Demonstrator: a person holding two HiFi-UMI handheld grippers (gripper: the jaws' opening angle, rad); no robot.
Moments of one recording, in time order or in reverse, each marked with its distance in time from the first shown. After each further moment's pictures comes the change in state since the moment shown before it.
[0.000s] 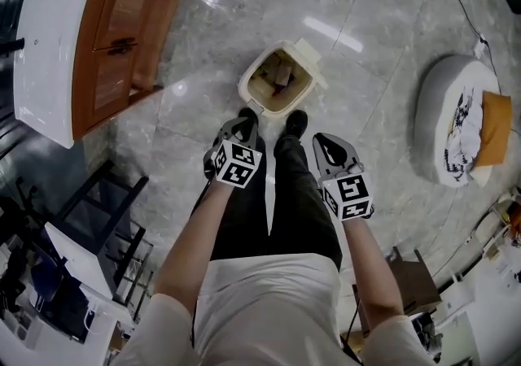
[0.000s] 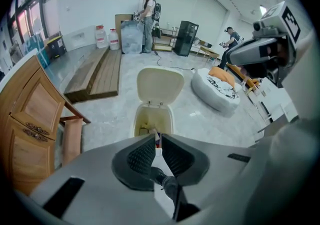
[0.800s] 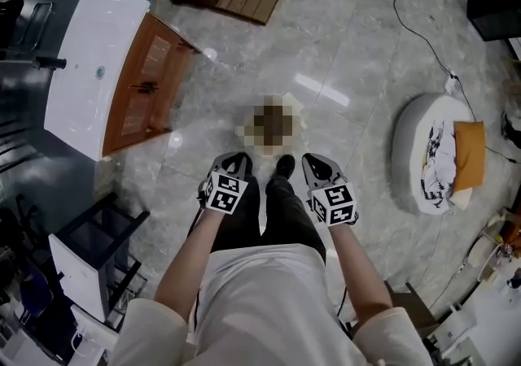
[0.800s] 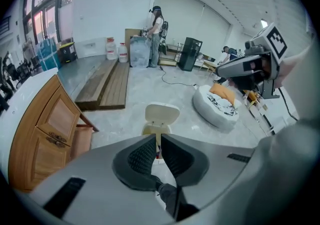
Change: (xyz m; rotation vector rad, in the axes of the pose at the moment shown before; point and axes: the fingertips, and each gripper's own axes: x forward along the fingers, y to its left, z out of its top) left arm -0.105 0.015 0.059 -0.063 -0.126 0.031; right arm -0.048 0.003 0.087 -0.003 -0.102 -0.012
